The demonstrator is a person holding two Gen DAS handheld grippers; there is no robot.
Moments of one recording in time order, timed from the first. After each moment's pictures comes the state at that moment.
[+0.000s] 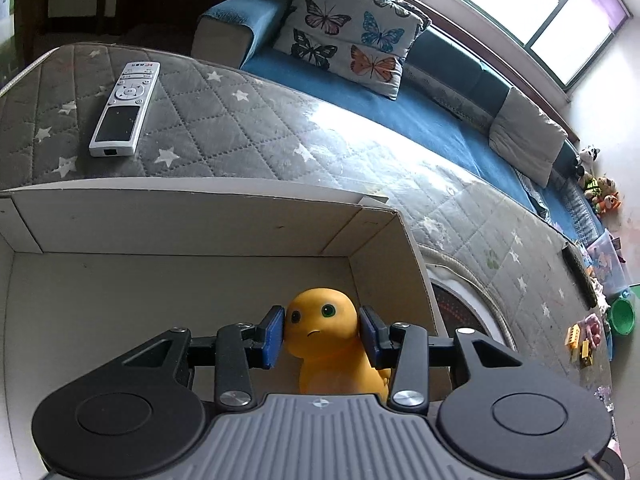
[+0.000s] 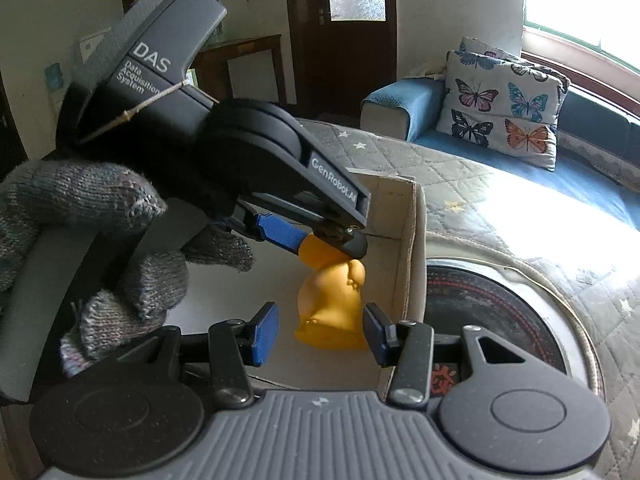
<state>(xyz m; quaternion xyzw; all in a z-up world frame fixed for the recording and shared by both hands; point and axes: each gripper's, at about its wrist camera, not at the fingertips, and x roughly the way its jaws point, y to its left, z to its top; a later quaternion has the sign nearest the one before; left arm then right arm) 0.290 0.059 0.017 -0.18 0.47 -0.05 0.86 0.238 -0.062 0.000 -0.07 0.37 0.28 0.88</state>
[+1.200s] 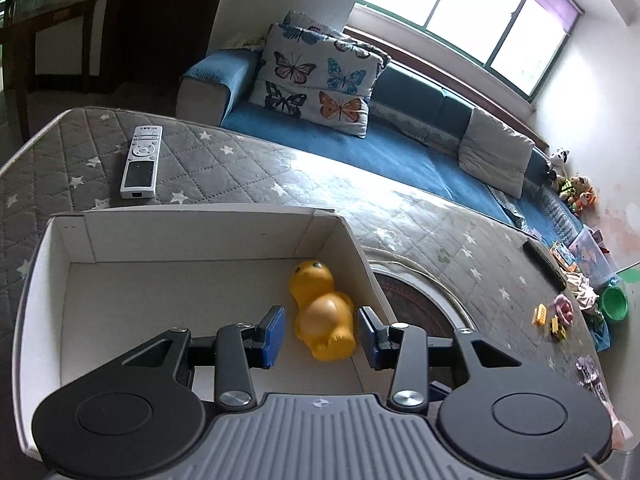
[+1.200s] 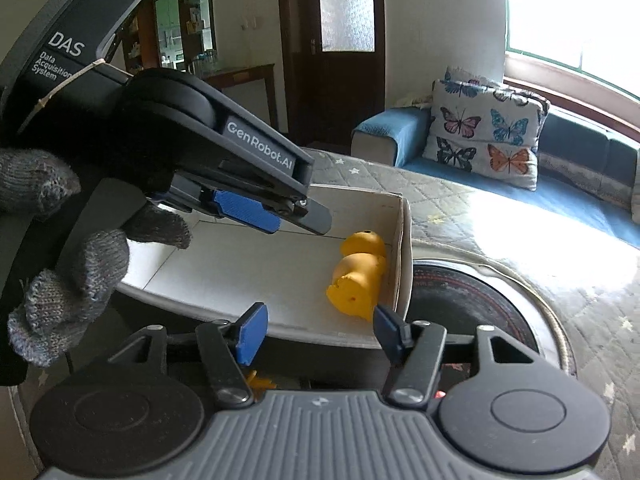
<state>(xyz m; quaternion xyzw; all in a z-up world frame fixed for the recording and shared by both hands) 0.200 0.052 0.072 -0.15 0.39 -0.07 0.90 0.163 -0.079 0.026 -0.07 0.32 0.26 0.91</state>
